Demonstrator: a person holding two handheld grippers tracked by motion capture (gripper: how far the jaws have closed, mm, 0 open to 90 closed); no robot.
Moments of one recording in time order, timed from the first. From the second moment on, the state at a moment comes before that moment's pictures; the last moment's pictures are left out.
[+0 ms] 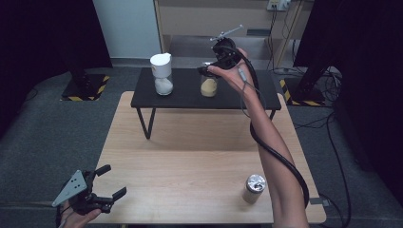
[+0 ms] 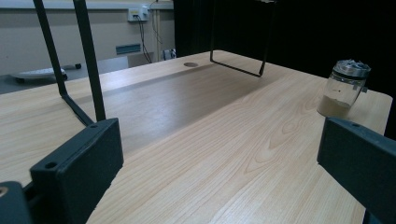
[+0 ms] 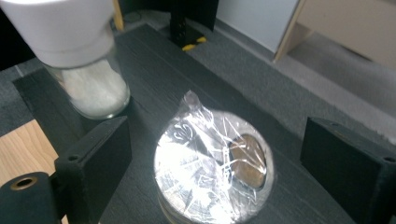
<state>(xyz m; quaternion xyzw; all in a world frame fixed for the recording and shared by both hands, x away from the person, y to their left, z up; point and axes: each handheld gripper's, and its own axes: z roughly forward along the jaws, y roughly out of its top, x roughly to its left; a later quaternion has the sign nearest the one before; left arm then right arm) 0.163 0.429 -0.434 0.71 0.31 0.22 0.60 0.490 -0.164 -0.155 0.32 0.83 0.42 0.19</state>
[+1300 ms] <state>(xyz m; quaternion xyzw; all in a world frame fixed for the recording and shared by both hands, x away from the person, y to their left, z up) 0.163 0.427 -0.433 0.71 0.31 0.22 0.59 0.394 -0.236 -0.118 0.23 0.81 0.49 0.20</state>
